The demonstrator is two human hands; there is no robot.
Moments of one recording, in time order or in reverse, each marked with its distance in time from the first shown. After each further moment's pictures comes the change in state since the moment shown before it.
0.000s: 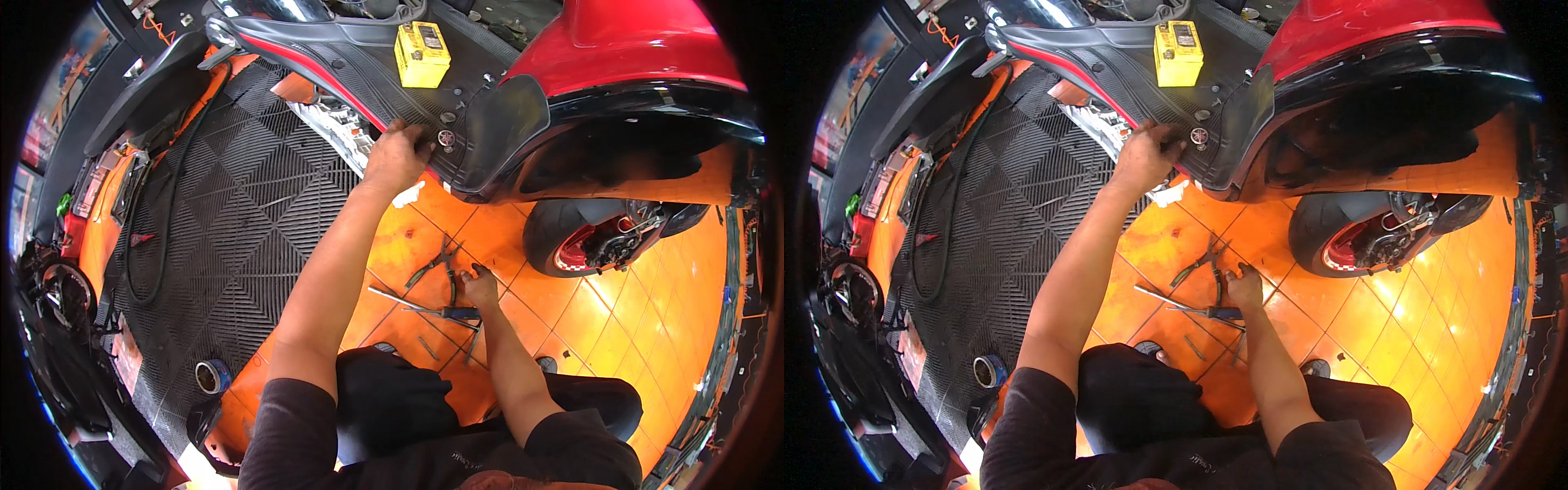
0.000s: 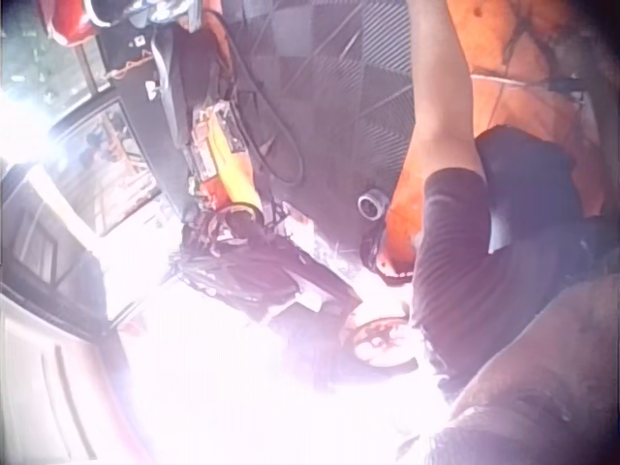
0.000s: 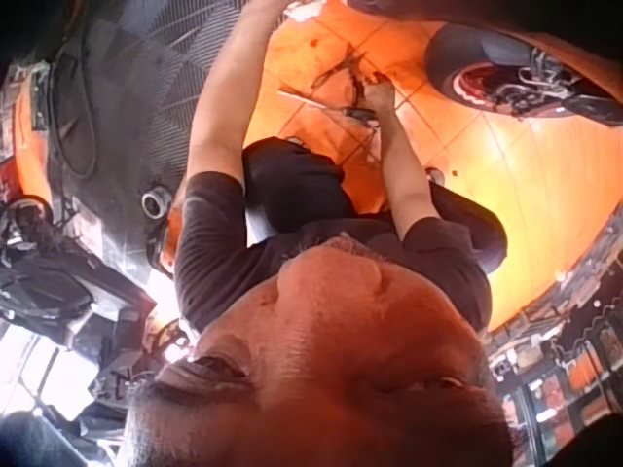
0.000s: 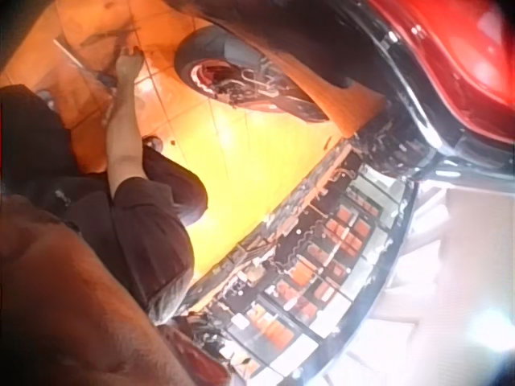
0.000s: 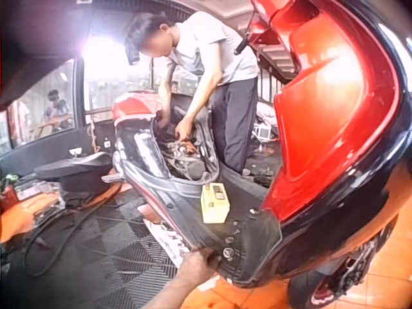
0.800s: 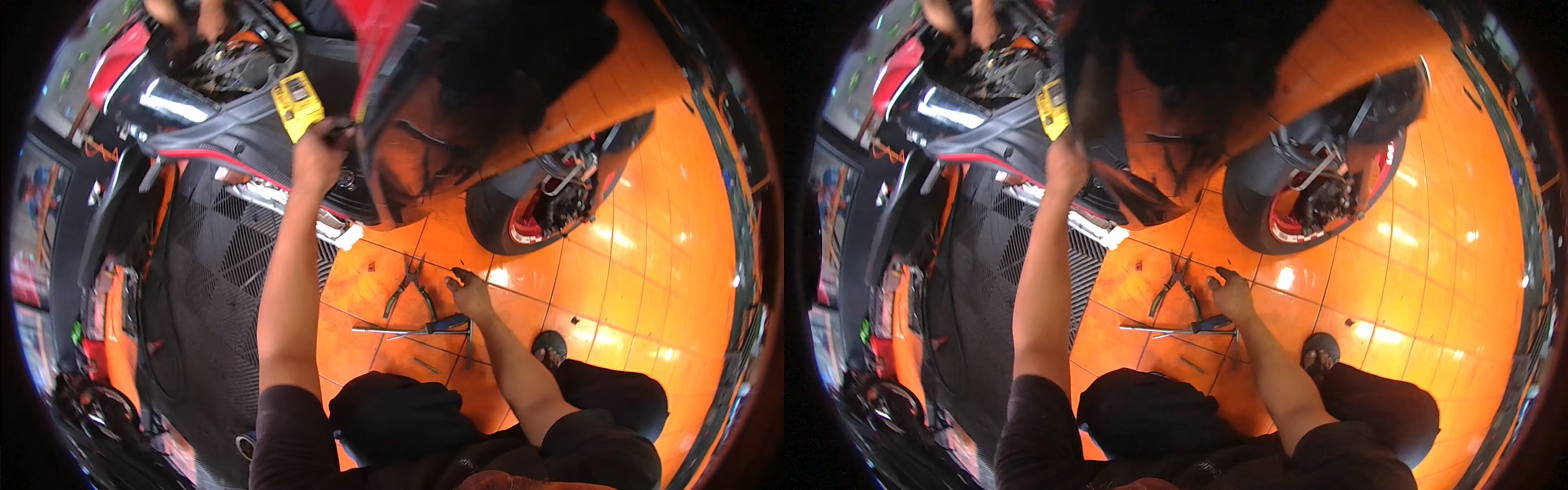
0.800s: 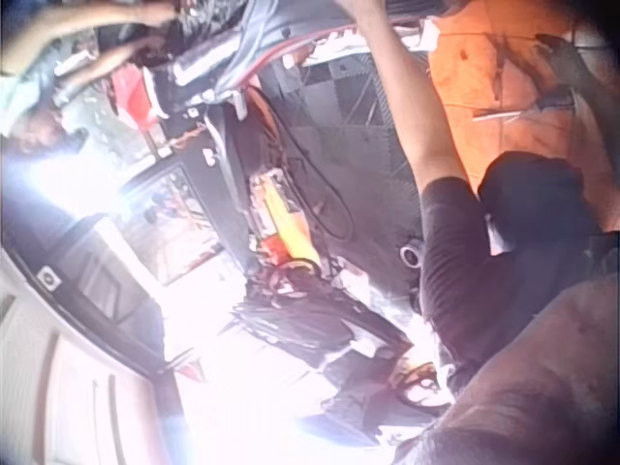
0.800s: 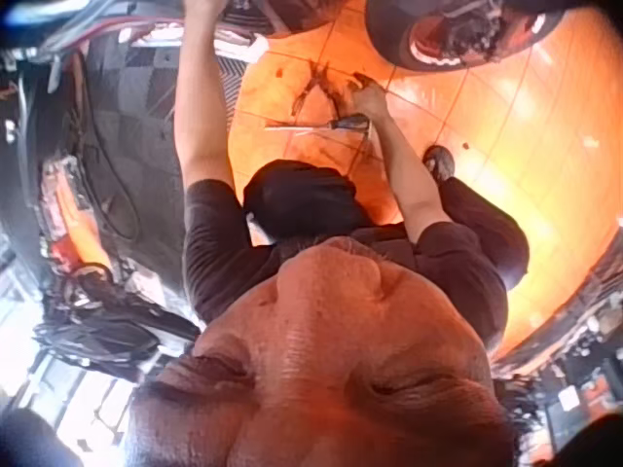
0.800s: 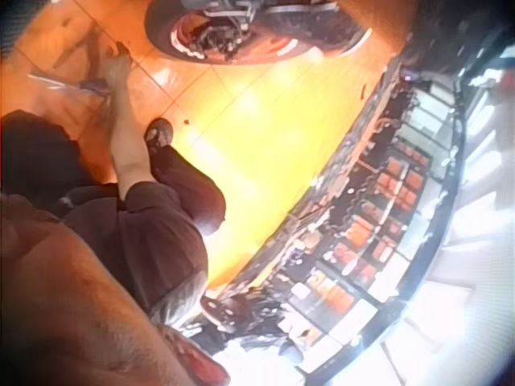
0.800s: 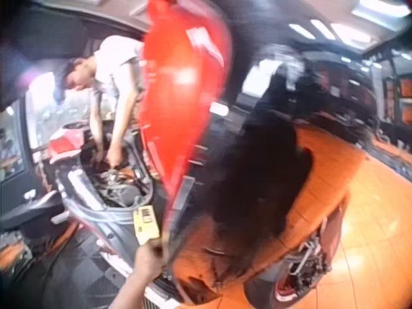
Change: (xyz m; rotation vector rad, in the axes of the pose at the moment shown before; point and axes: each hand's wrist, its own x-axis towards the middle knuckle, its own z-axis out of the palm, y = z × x) left_hand 0.066 0.096 0.004 -0.037 -0.072 -0.040; right_hand -0.018 0.028 -0.040 0.229 0.199 -0.049
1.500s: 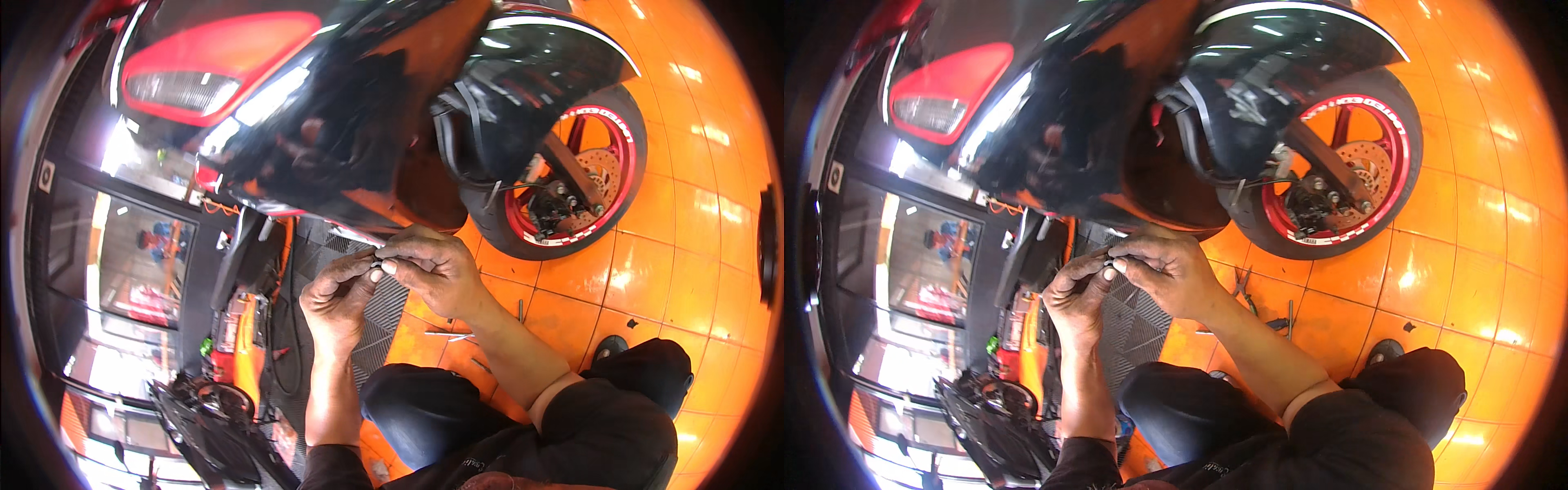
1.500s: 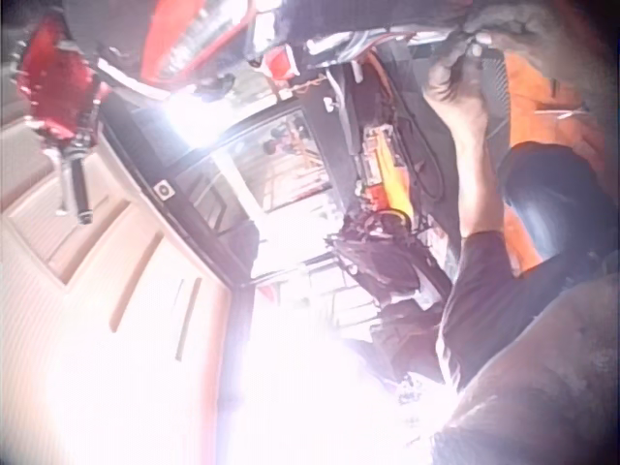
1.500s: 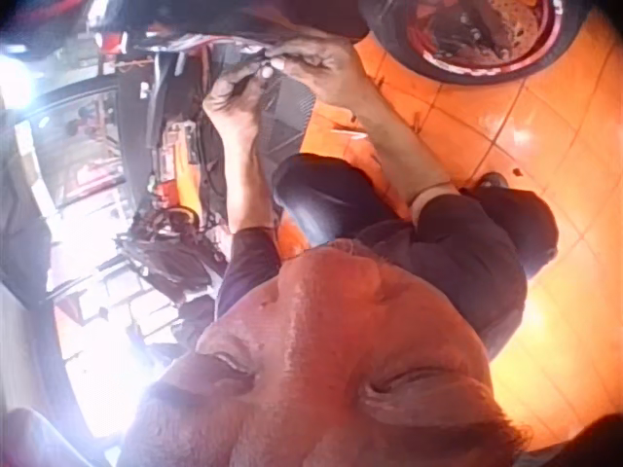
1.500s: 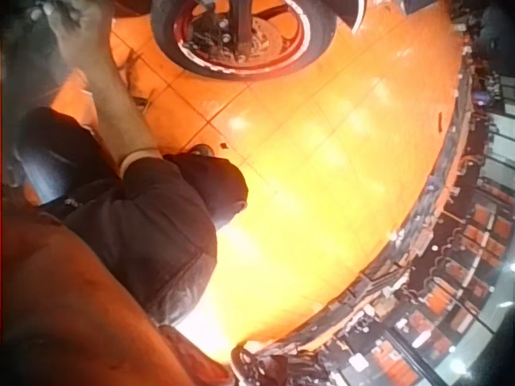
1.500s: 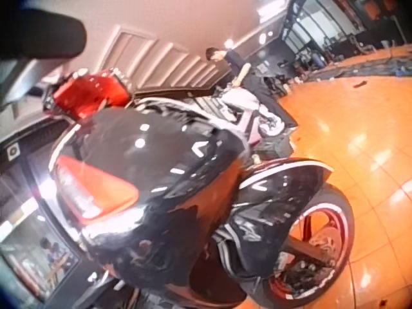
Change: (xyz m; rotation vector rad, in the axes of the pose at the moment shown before) left_hand -0.187 0.178 -0.034 -0.467 0.049 0.365; right_hand -0.054 -0.219 -0.205 1.294 -0.176 -0.935
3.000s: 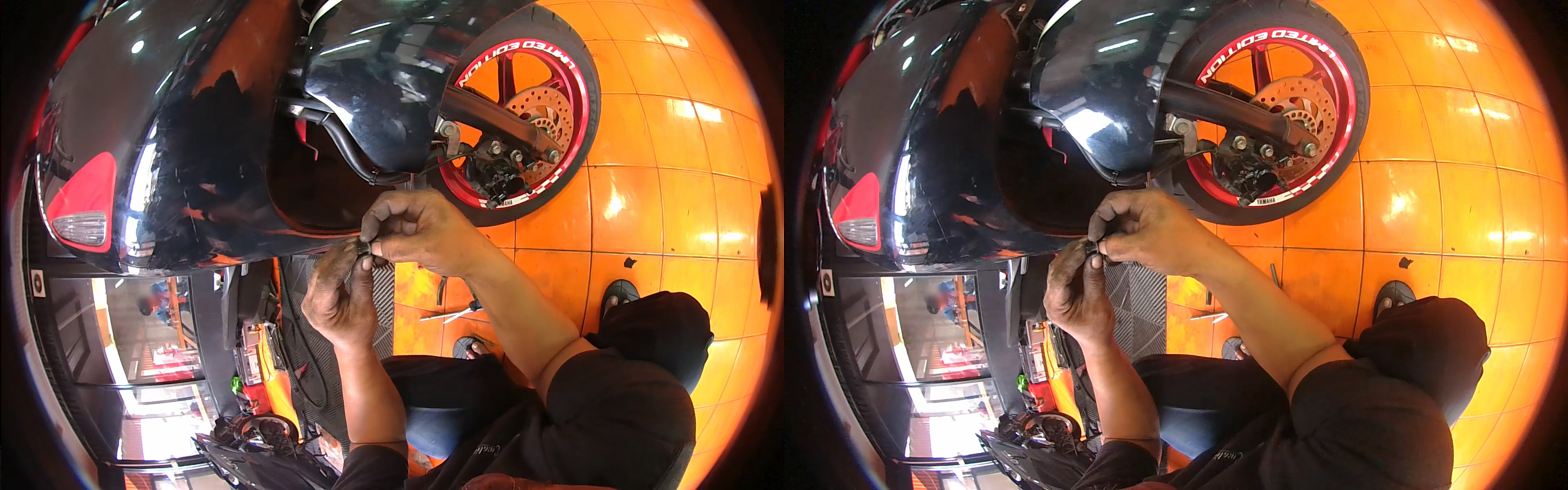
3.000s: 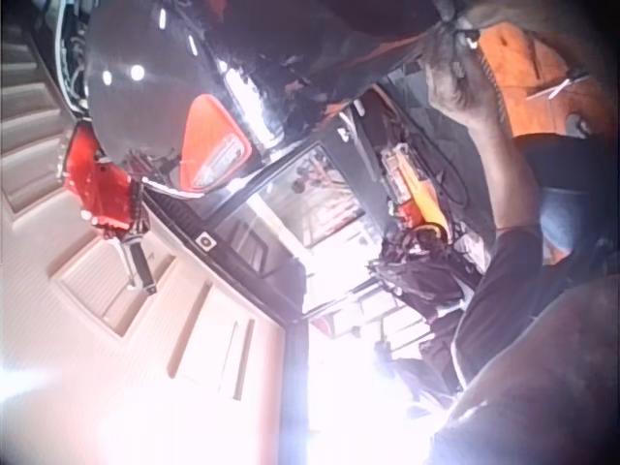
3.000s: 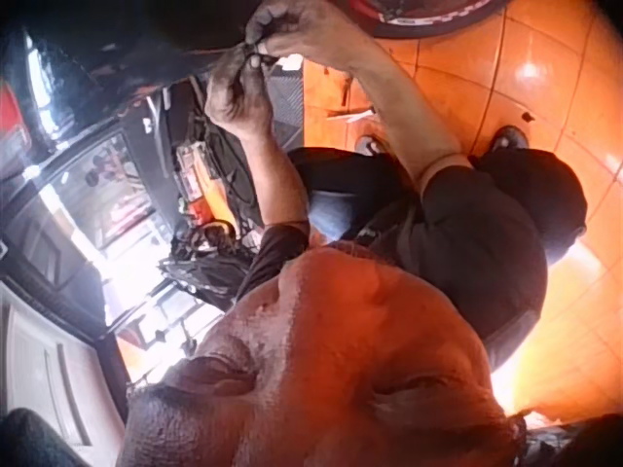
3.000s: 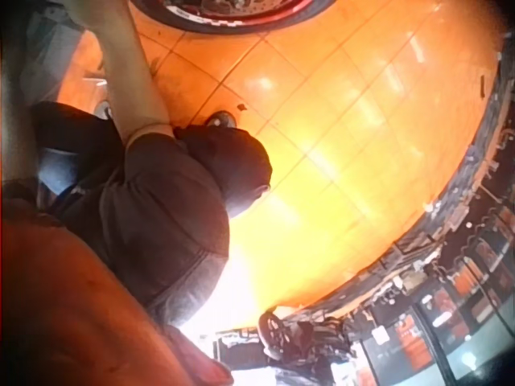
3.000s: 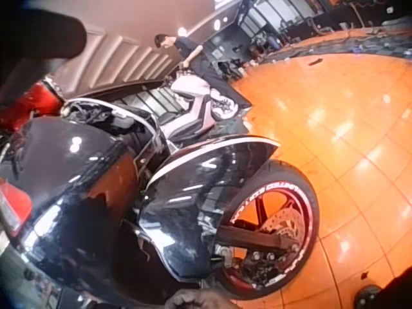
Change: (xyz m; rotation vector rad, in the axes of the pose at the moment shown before) left_hand 0.009 -0.037 0.077 0.388 -0.028 0.341; right_hand 0.004 -0.008 -0.077 0.446 0.074 0.368
